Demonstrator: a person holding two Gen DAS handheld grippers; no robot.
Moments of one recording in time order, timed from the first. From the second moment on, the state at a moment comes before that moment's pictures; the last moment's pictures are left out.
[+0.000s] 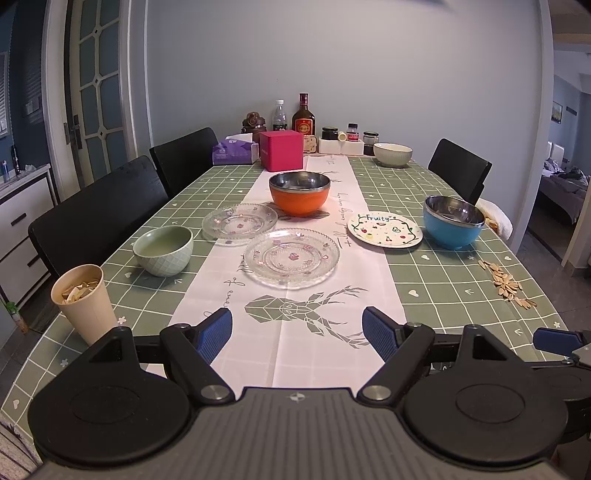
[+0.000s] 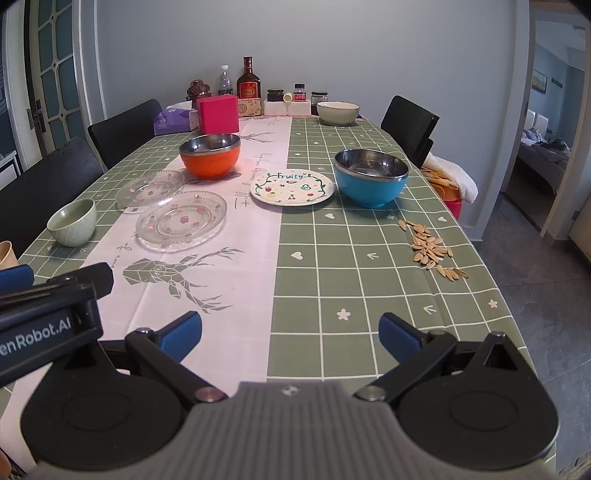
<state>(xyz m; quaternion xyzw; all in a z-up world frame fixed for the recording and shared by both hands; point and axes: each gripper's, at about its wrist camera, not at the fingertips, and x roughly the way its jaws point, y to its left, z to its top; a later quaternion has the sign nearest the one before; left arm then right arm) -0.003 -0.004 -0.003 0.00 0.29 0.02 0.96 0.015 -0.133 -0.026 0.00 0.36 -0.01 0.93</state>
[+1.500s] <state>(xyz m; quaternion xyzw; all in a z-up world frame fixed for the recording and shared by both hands) -0.004 -0.001 -0.004 -0.01 0.30 0.02 0.95 0.012 -0.126 -0.025 -0.01 0.35 -0.02 0.94</state>
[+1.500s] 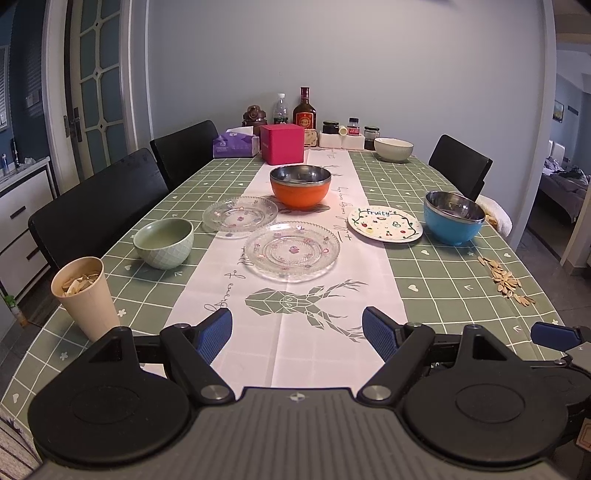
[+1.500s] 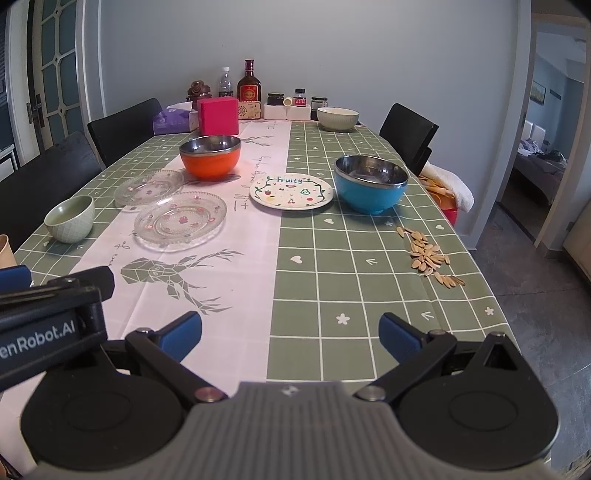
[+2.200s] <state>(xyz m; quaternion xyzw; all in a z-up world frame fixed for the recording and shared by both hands) -0.003 -0.011 -0.010 0.02 0.29 0.02 0.96 0.019 -0.131 -0.037 -0.01 0.36 -0.01 0.93</state>
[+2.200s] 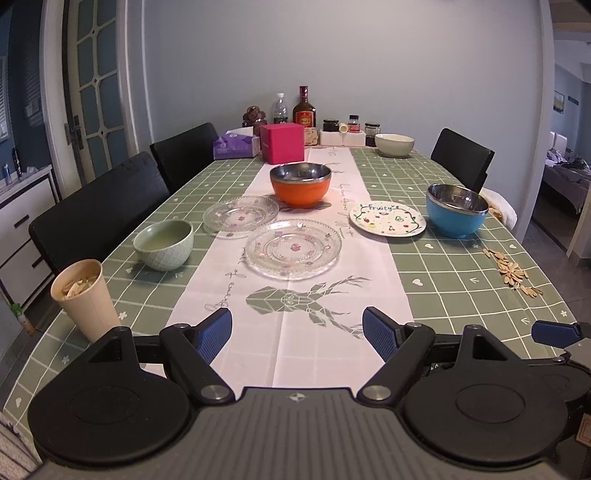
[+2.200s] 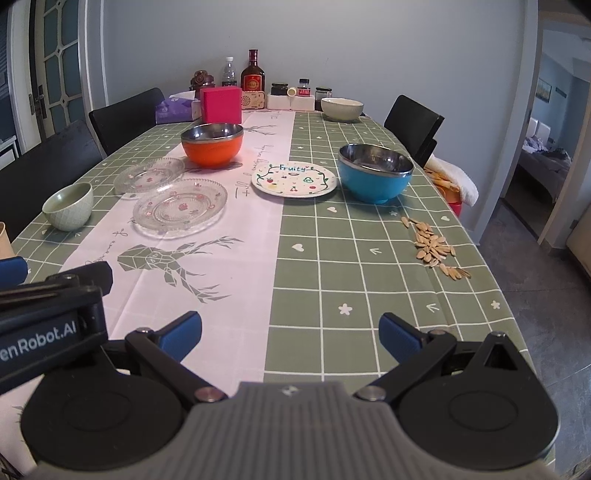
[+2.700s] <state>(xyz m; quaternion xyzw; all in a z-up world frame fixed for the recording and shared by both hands) 0.039 -0.037 0.009 0.08 0.31 -0.06 0.95 0.075 -0.175 -0.016 -0.01 0.37 -0.03 0.93</state>
